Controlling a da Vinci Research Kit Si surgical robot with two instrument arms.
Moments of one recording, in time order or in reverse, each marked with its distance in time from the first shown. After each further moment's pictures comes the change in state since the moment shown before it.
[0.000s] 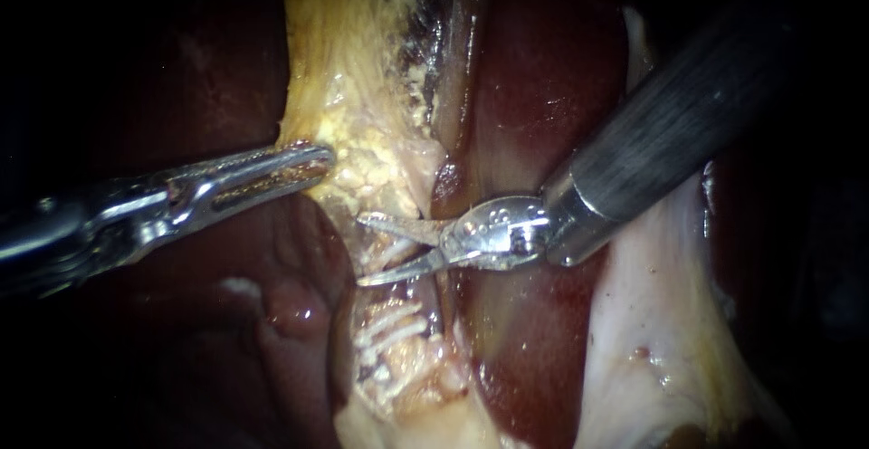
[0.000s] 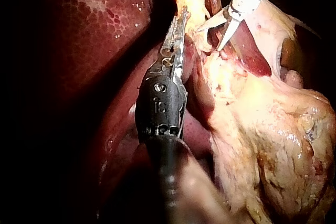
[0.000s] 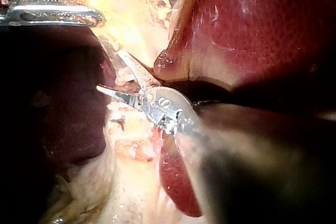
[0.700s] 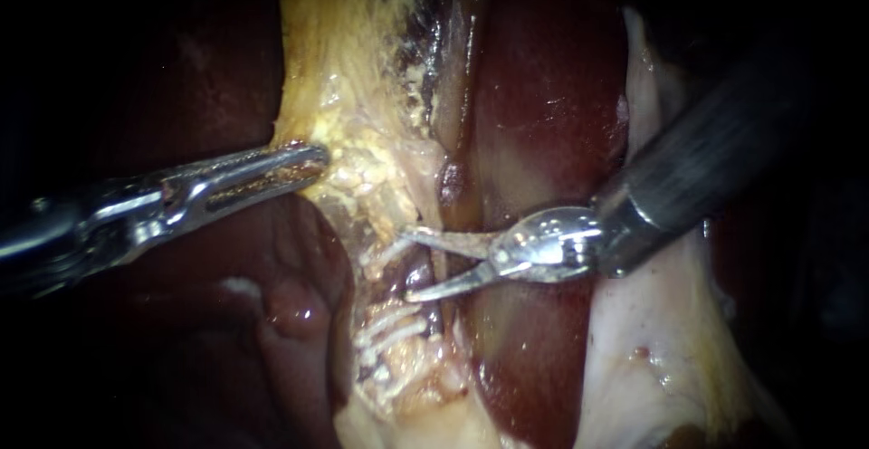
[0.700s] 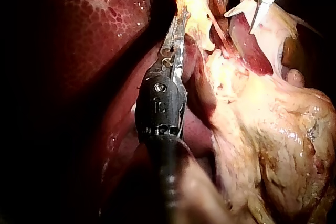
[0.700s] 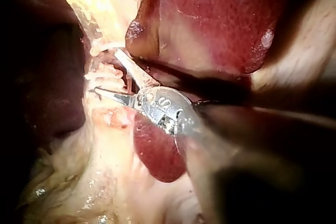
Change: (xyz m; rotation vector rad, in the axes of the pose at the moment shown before) right arm -0.001 -0.002 -0.009 0.054 0.006 -0.039; left arm 0.000 0.000 -0.001 0.003 0.001 0.001
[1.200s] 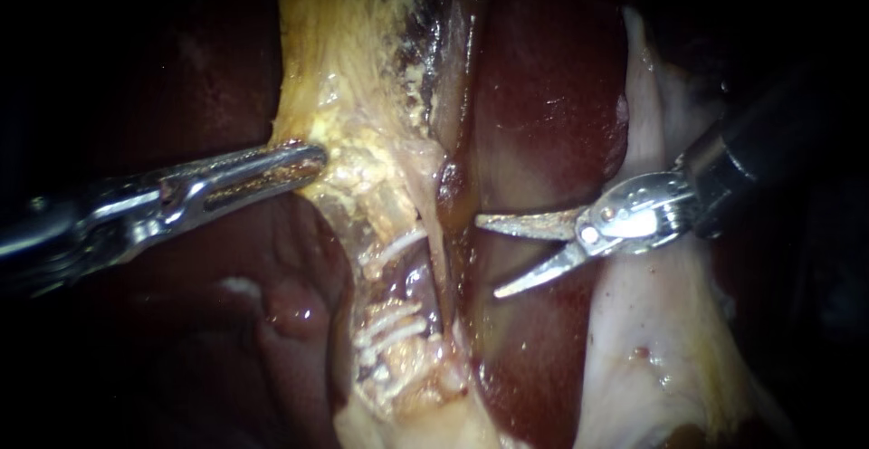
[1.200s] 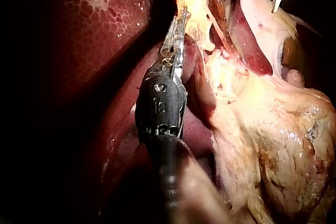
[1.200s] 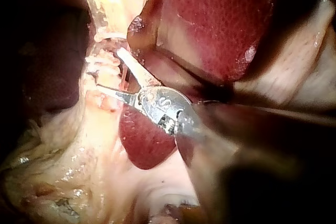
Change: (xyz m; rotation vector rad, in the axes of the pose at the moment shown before) right arm 0.004 0.001 -0.006 0.003 0.012 -0.126; left arm 0.000 0.000 0.000 0.002 -0.001 0.001
